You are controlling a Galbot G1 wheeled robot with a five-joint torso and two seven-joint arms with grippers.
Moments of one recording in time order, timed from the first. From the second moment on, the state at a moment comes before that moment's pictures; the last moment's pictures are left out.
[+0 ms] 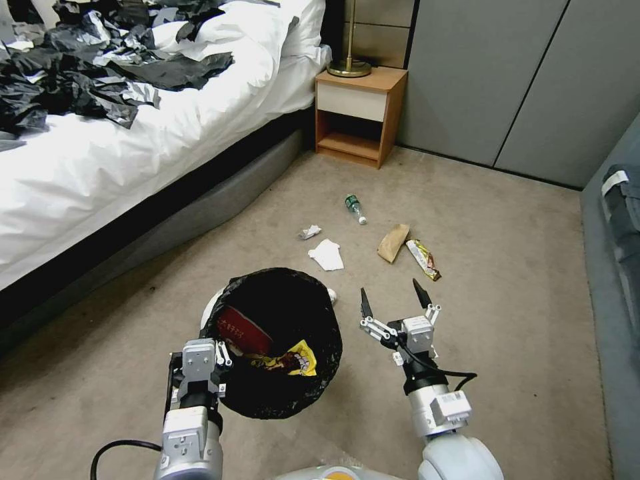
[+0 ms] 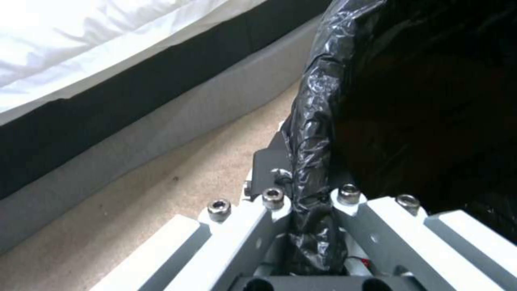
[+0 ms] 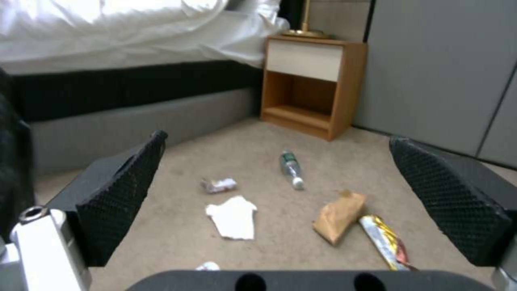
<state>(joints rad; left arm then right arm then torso) 1.95 -1.59 -0.37 -2.45 0.26 0.26 -0.27 -1.59 1.31 0.22 2.07 -0.02 0.11 0.23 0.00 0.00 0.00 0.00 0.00</state>
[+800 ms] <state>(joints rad) 1.93 -1.60 -0.37 -2.43 0.25 0.26 -0.26 -1.67 1.33 0.44 2.09 -0.02 0.31 0.21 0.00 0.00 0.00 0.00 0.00</state>
